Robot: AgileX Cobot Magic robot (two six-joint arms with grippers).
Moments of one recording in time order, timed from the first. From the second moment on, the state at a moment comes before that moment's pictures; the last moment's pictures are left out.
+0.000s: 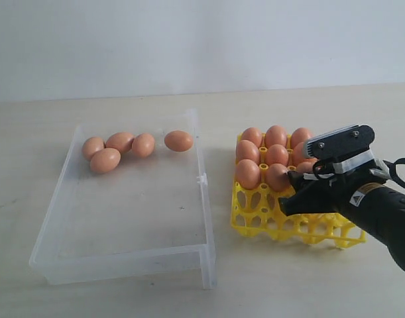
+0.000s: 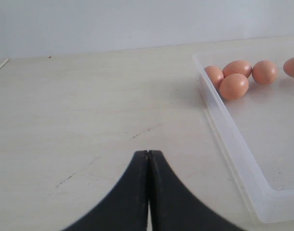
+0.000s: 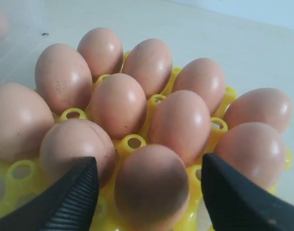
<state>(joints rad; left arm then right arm) -0.01 0.00 0.00 0.04 0.37 0.01 0.38 1.83 -0.44 0.20 -0.80 -0.22</state>
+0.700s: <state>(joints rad) -0.01 0.00 0.00 0.04 0.37 0.01 0.42 1.42 -0.93 0.24 0.05 -0.44</state>
